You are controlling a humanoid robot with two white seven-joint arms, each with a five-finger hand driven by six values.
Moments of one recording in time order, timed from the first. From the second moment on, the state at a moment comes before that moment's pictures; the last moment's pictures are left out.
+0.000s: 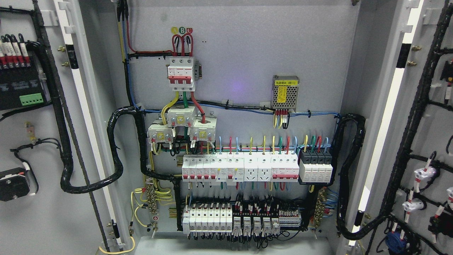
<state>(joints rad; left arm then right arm) 0.24 0.08 0.02 -1.19 -0.11 -0.77 -0.14 0.50 -0.25 0.23 -1.36 -0.67 -0.66 0.48</state>
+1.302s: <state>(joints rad) 0.16 -0.05 0.17 -0.07 -0.14 -0.27 -0.15 0.18 -0.03 0.30 -0.20 -0.39 0.00 0.06</state>
